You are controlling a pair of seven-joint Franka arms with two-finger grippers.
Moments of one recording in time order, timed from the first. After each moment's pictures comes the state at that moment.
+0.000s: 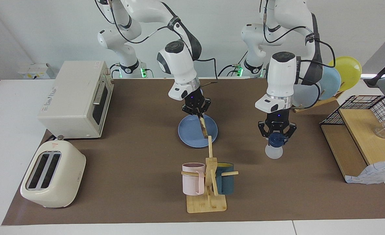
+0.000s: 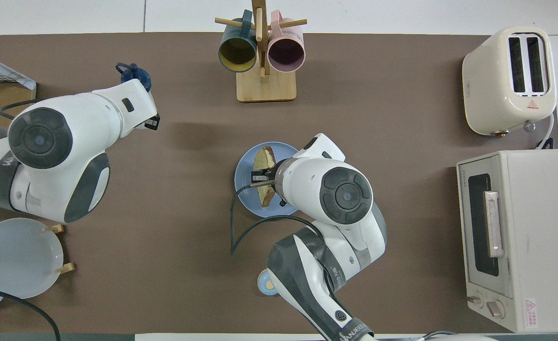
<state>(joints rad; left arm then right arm) -0.31 0.08 0.03 -2.00 0.19 2.45 0.06 0.66 0.19 -0.04 -2.00 0.19 2.51 0.46</state>
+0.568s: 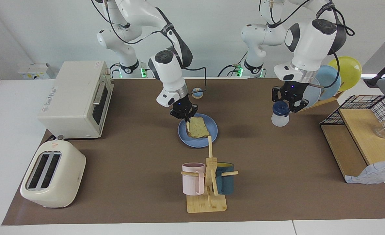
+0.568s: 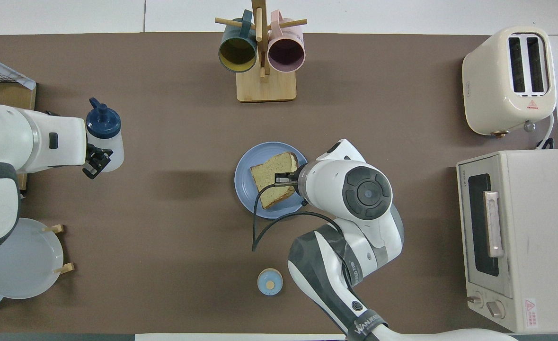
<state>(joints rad) -0.26 -0.13 0.05 -2.00 -0.01 2.00 0.76 0.61 0.16 -0.04 -2.09 0.19 2.52 0.46</state>
